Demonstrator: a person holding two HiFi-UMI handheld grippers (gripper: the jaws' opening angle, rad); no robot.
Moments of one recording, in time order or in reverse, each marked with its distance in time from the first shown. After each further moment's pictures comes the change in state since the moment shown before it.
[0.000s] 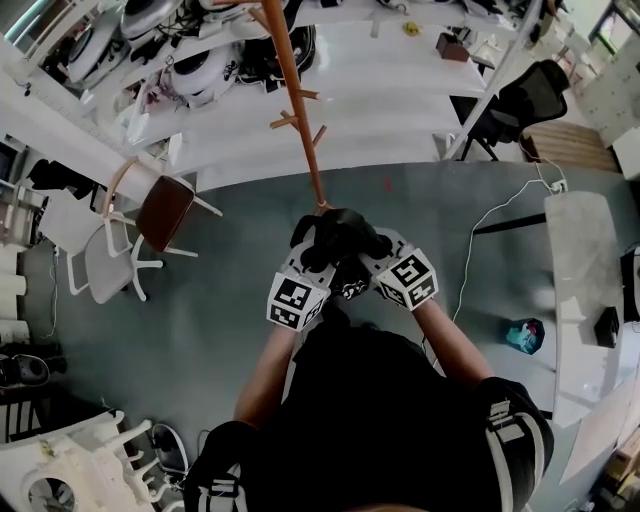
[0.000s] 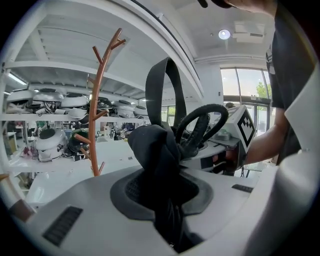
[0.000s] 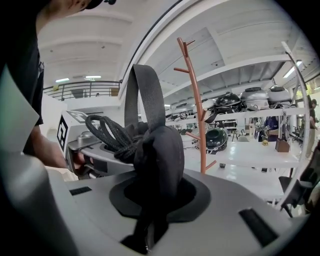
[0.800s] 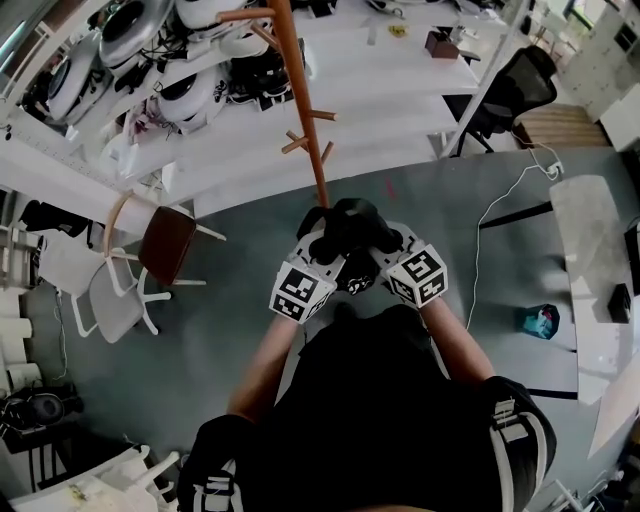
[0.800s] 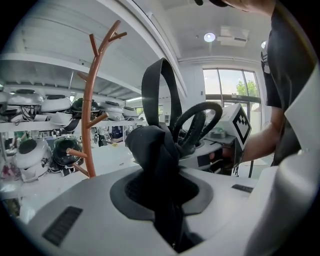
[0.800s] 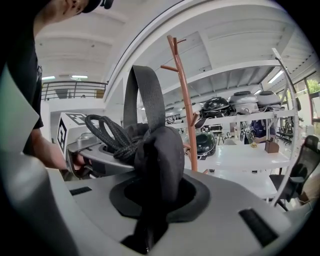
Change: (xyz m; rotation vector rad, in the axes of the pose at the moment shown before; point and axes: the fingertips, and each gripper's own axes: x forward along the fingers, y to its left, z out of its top) left arm 0.015 0.106 0.026 0.117 0.000 -0.189; right arm 0.091 -0.037 0.050 0.051 -0.054 -0.164
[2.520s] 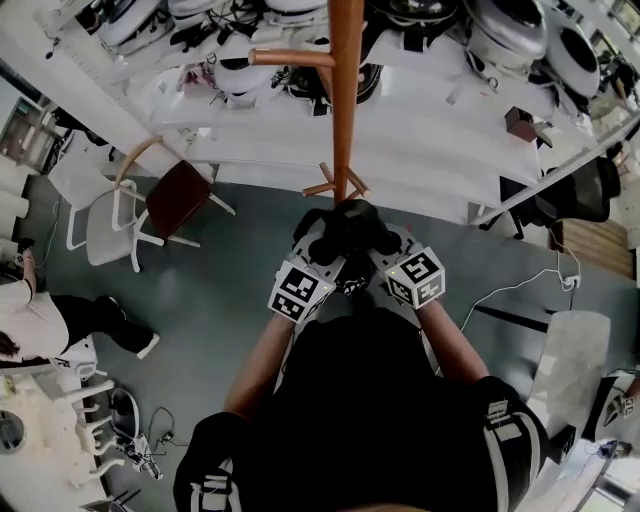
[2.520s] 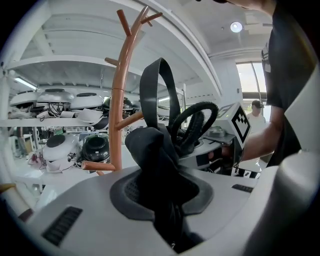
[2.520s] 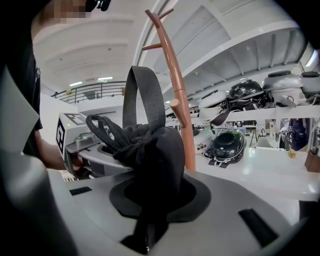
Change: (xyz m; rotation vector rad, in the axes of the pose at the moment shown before) left arm 0.118 0.162 0.040 -0.157 0.002 0.362; right arm 0.134 -0.152 0.059 -0.108 0.094 0.367
